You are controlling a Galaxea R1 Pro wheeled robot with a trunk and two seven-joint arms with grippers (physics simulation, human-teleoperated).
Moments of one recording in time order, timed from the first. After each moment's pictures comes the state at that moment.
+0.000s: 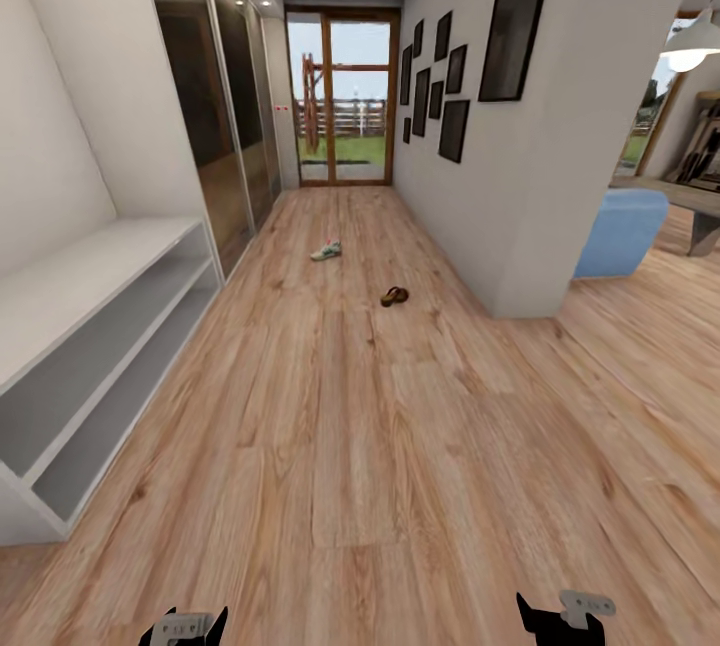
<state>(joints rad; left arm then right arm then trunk) -0.21 0.12 0.06 -0.38 0.14 -0.50 -0.25 -0.40 -0.17 -0.19 -0.11 -0.01 -0.44 0.18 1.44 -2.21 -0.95</state>
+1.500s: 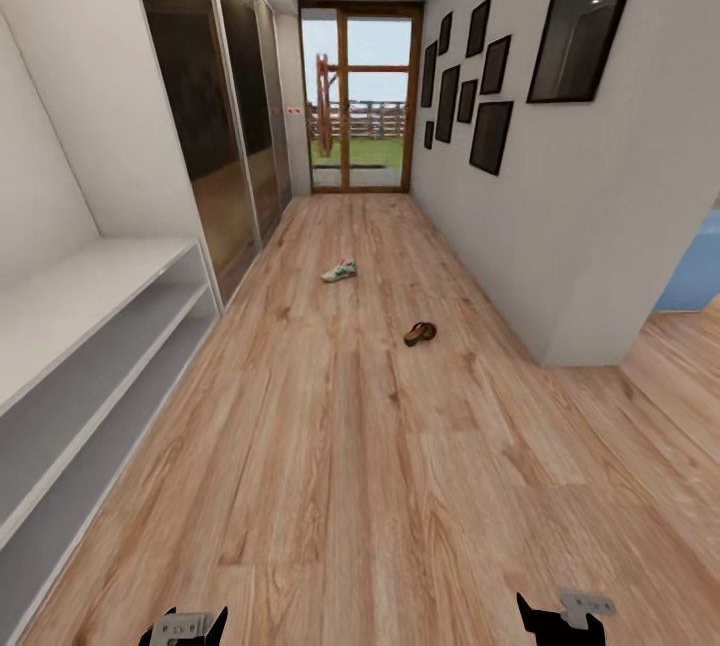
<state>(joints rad) -0.20 0.12 0.06 -0.38 0.14 -0.50 -0.25 -0.40 -0.17 -0.19 -0.11 -0.01 -0.44 0.17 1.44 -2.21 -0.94</state>
